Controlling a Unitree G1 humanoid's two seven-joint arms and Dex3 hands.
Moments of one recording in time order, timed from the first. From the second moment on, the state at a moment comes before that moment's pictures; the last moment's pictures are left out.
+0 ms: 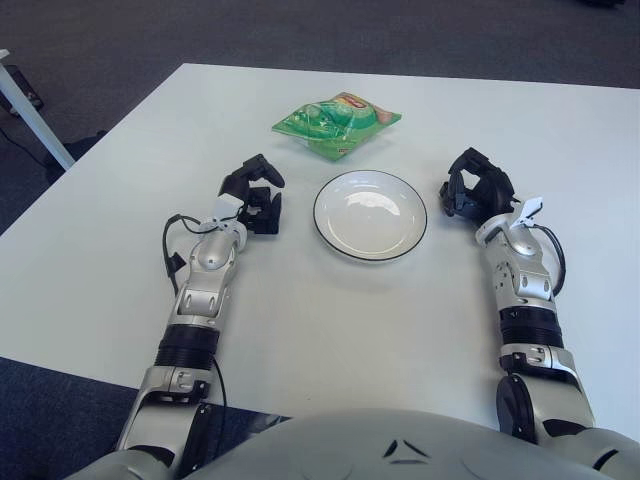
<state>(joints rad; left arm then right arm) -0.19 0.16 0.00 0.17 0.06 -0.13 -0.01 -0.32 -0.14 -0.23 0.28 0.18 0.01 0.19</state>
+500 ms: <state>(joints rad) -0.23 0.27 -0.03 0.32 0.36 -0.39 0.25 -0.31 -0.12 -0.21 0.26 0.18 0.02 0.15</state>
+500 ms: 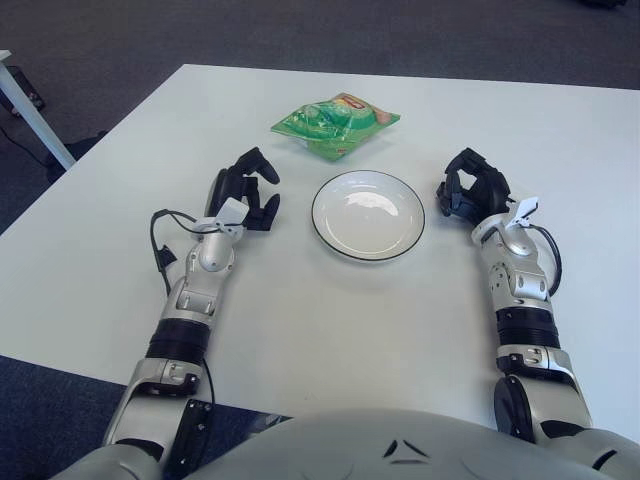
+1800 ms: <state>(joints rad) -0.47 0.50 -0.07 0.37 0.54 -0.40 0.15 -0.31 -0.12 -0.20 0.26 0.17 0.02 0.11</state>
